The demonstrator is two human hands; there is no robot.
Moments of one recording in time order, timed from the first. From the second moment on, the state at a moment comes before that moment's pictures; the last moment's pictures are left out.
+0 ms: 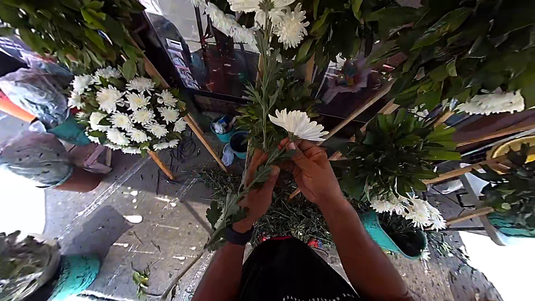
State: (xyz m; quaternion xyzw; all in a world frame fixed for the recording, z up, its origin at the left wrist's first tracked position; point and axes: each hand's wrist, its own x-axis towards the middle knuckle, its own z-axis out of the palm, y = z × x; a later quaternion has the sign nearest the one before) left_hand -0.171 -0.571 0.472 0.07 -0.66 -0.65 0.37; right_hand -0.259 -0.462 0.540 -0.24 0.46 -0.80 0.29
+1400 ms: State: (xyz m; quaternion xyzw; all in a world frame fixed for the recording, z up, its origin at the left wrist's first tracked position) left_hand -0.393 -0.558 0.765 -0.22 -0.62 -0.35 0.67; right_hand -0.531 -0.286 0.478 -0.02 0.85 -0.51 -0.14
